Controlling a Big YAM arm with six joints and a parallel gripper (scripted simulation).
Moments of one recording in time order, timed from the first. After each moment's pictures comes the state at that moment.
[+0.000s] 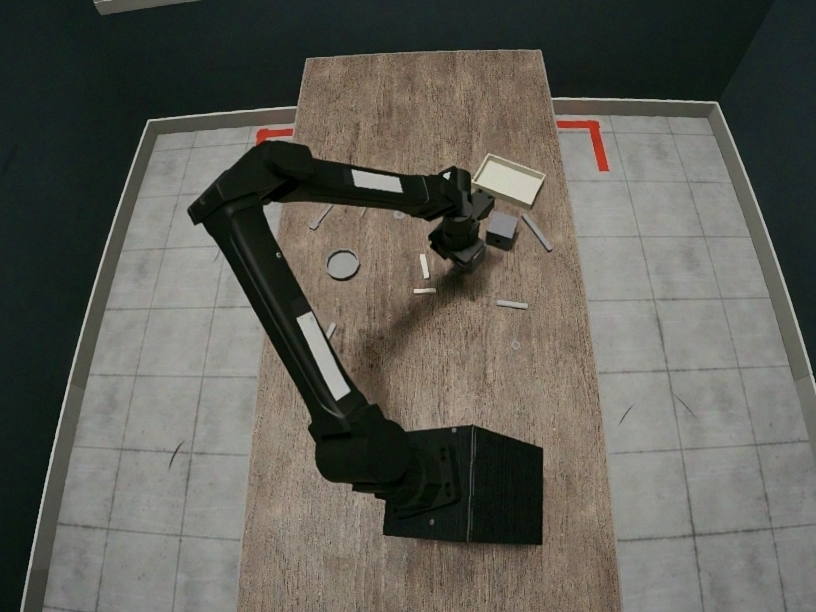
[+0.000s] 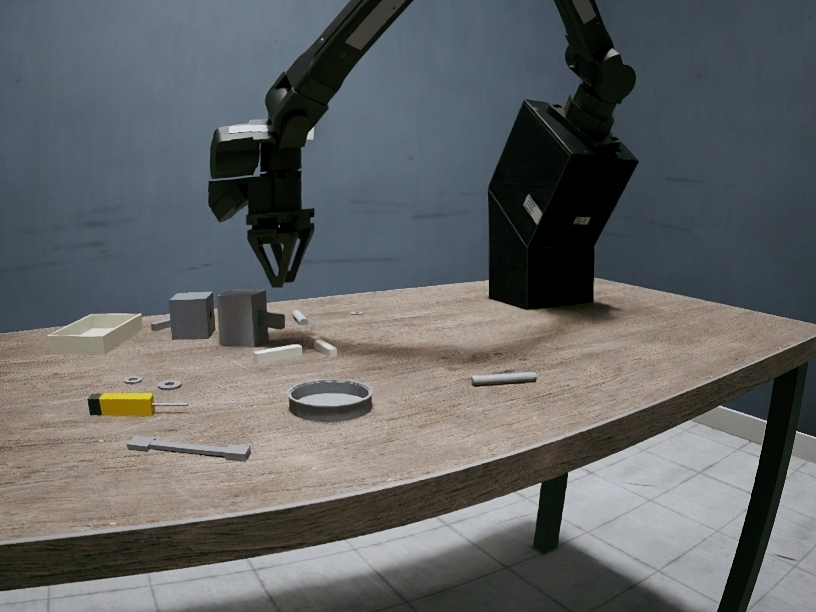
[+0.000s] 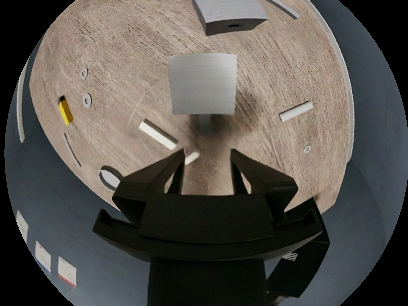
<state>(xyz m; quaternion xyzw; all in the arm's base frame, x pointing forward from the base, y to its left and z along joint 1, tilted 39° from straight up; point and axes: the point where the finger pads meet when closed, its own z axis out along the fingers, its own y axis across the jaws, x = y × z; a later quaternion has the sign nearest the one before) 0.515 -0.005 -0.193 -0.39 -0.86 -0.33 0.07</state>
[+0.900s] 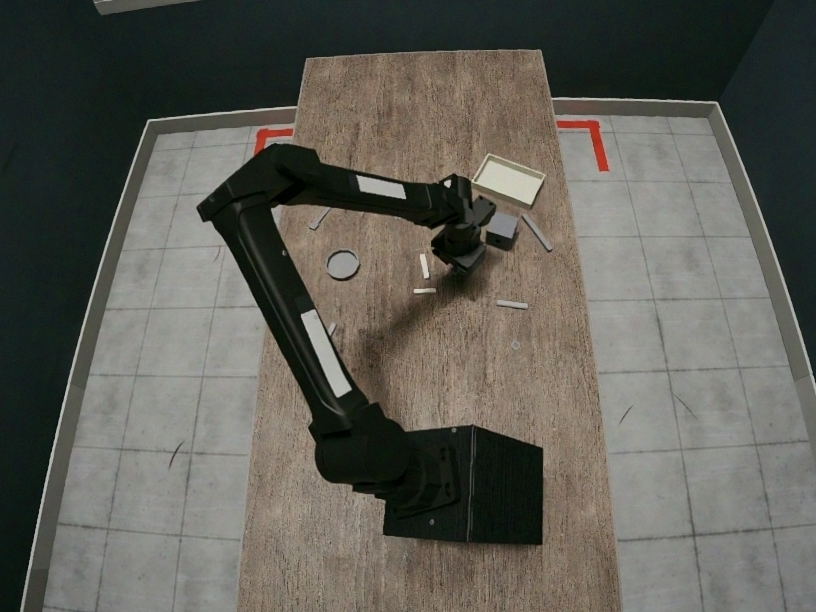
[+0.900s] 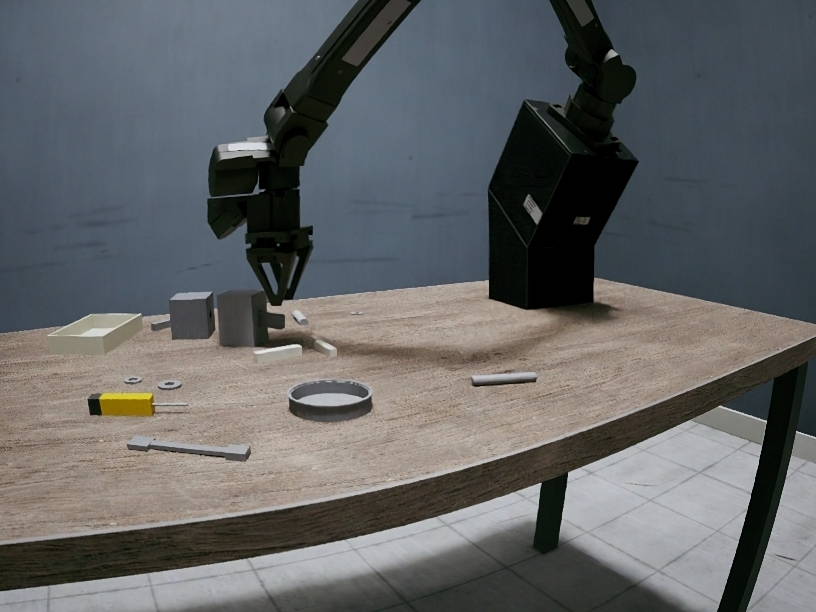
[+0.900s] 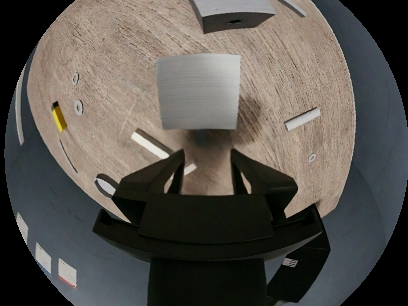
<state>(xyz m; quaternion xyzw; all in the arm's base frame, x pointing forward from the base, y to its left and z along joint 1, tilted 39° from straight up) 0.519 0.006 -0.214 -0.39 -0.86 -0.33 0.06</state>
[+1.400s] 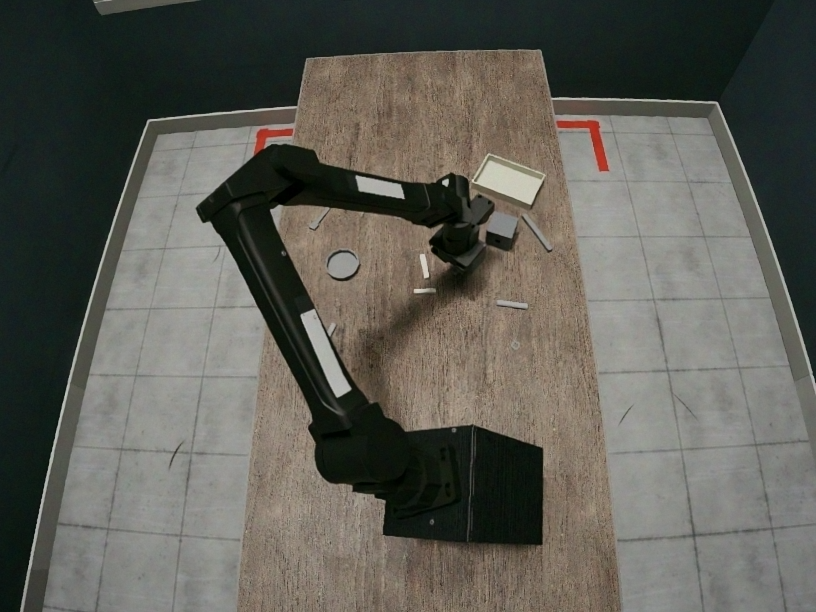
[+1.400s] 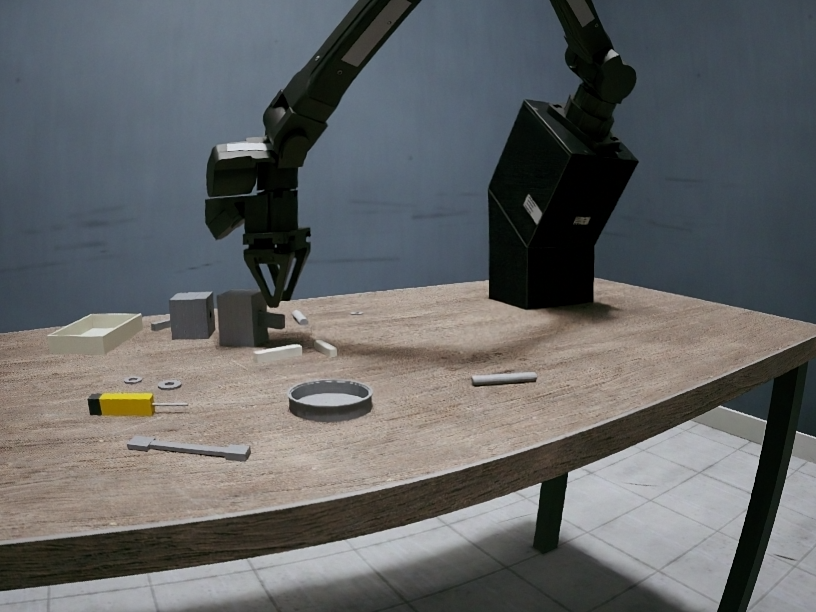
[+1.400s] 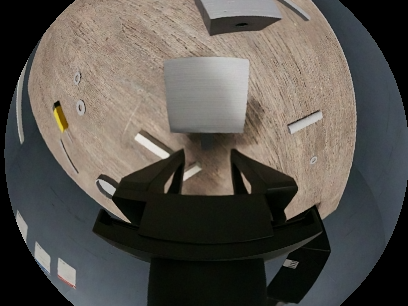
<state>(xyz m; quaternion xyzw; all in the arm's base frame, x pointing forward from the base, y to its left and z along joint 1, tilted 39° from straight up) 0.525 0.008 -0.213 -0.39 -0.86 -0.33 0.06</state>
